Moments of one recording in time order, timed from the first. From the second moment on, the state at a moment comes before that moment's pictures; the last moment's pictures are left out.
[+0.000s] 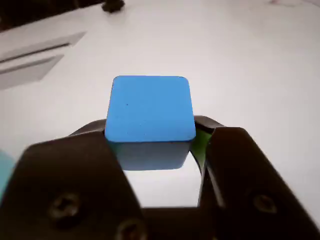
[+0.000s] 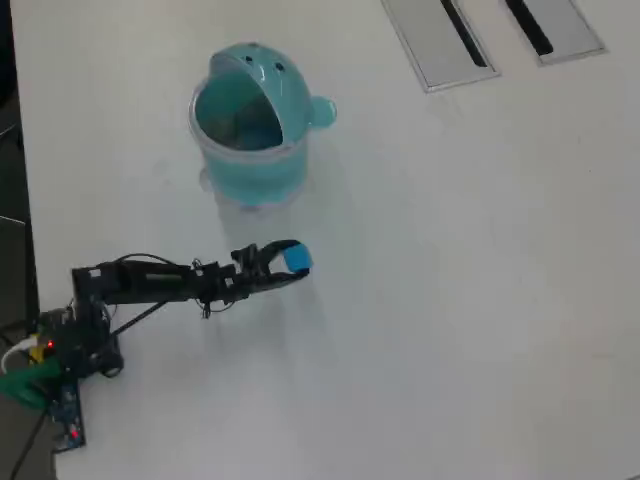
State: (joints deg) arm -2.5 78.8 115.8 -26.8 -79.0
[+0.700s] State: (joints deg) arm -25.0 106.7 120.8 -17.9 -77.2
